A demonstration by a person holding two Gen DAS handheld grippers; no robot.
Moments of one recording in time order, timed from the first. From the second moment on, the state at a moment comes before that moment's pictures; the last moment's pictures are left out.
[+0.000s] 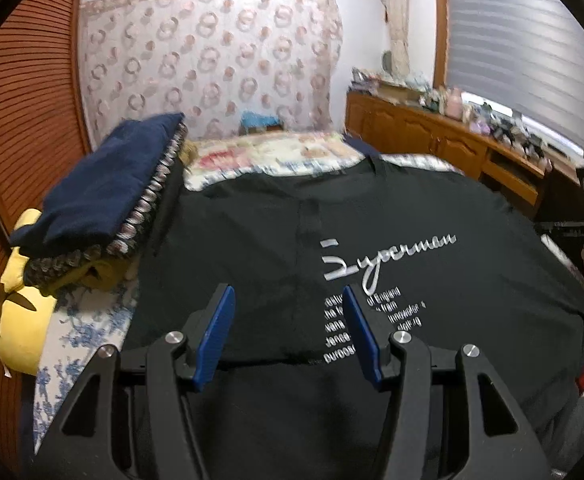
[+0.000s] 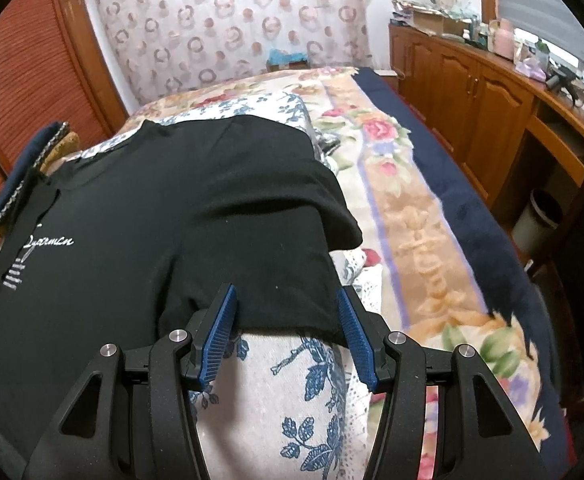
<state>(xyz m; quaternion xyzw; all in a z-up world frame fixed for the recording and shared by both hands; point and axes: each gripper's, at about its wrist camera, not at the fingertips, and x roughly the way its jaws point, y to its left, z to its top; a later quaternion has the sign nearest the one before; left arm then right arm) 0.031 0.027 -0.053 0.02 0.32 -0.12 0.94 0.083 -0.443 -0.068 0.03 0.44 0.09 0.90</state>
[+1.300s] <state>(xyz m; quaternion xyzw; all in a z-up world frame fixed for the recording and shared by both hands) 0.048 0.014 -0.068 0.04 0.38 -0.12 0.92 0.052 -0.342 -0.032 -0.04 0.39 0.20 0.90</state>
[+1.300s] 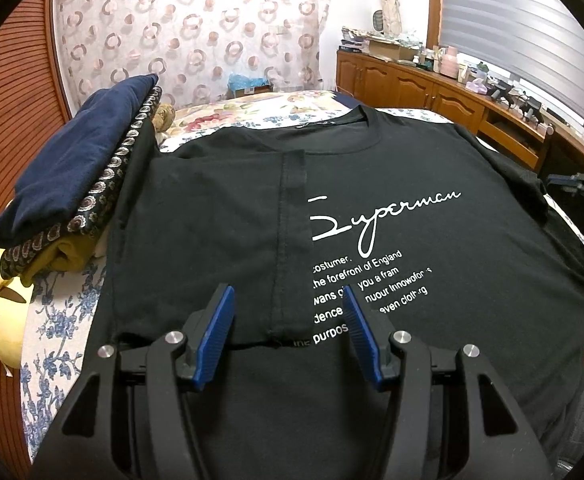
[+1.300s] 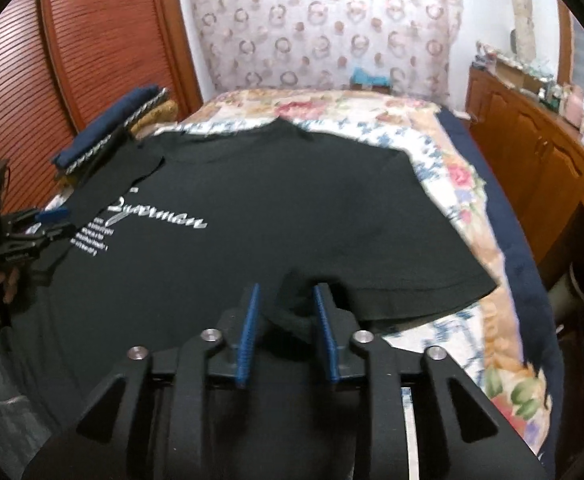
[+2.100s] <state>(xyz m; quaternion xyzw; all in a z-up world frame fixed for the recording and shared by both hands) 0.028 0.006 -0.046 0.03 0.33 -0.13 0.93 0.117 -0.465 -0.068 0.07 0.45 0.10 0.88</state>
